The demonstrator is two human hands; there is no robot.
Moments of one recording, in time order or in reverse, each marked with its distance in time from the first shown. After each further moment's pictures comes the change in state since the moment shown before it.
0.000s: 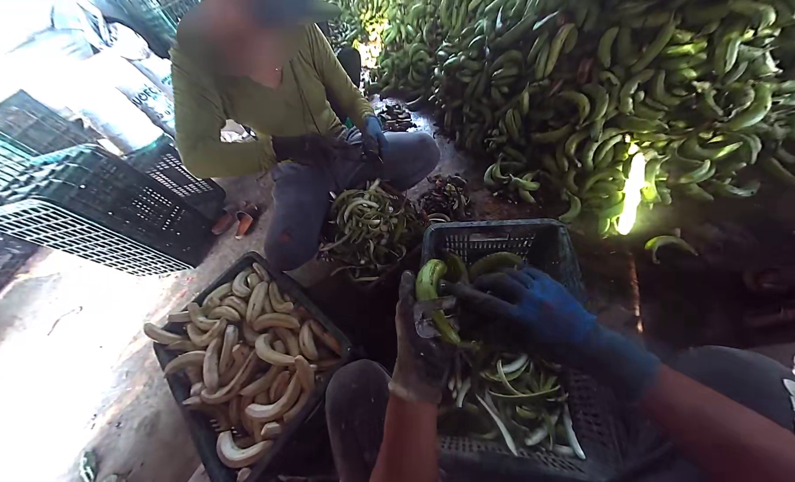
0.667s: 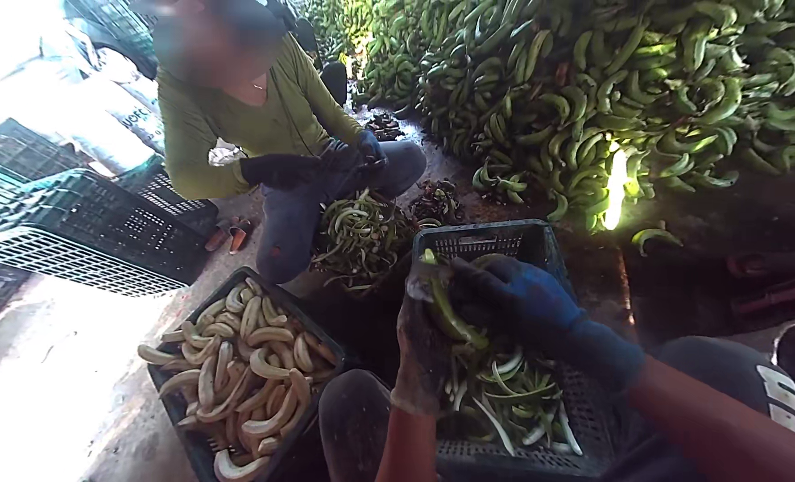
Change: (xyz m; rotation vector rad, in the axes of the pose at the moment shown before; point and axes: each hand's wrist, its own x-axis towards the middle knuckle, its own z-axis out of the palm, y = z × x) left_hand 0.011 -0.031 0.003 0.267 -0.146 0.402; right_hand 0.001 0.007 -0.009 0.038 0.057 0.224
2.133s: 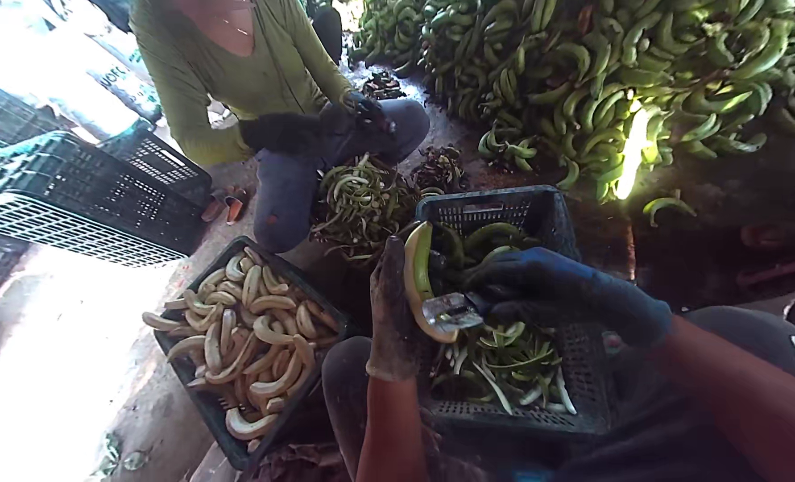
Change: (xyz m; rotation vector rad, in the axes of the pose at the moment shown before) left_hand -0.013 0.048 -0.015 0.256 0.080 -0.121; right_hand -0.013 0.018 -0.009 0.586 -0.371 -0.106
